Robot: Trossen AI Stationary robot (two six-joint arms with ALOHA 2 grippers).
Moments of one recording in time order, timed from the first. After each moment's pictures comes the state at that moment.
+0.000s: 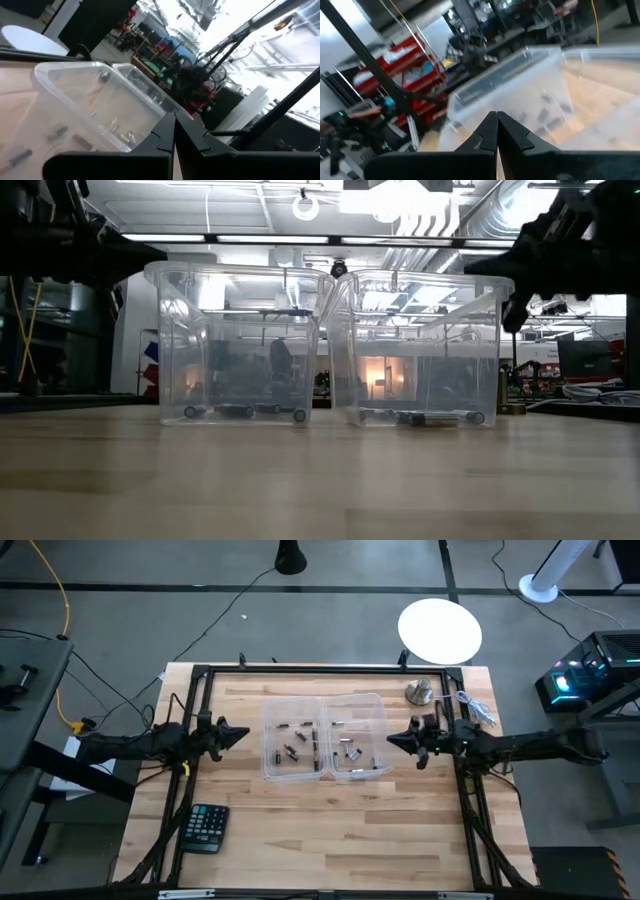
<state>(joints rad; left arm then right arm) -0.03 0.00 0.01 0.10 -0.30 -0.68 -0.15 0.70 0.01 0.72 -0.09 0.52</state>
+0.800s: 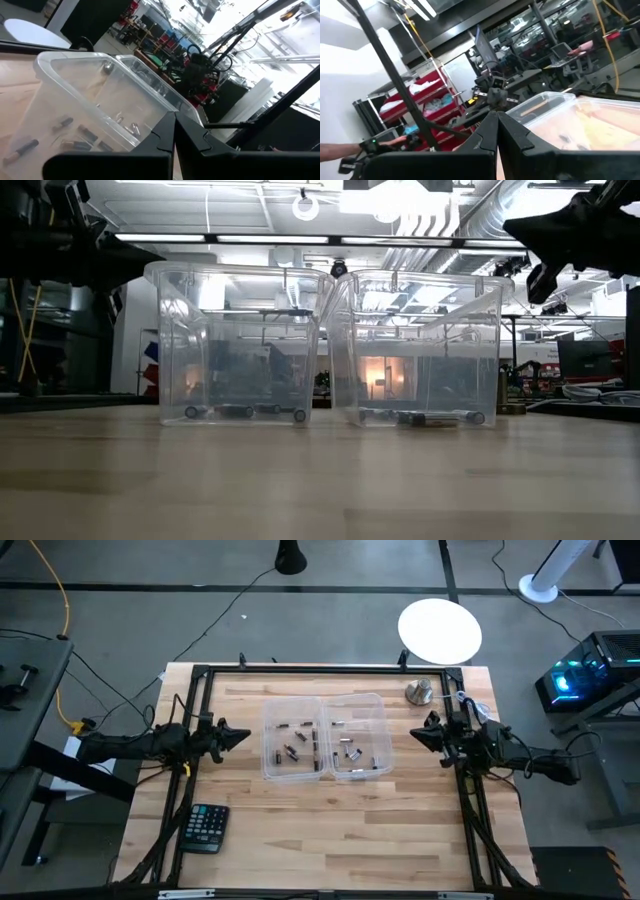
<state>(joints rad) -0.04 0.00 0.01 0.05 -0.29 -0.68 -0.14 0.00 0.01 0.26 -0.06 0.52</state>
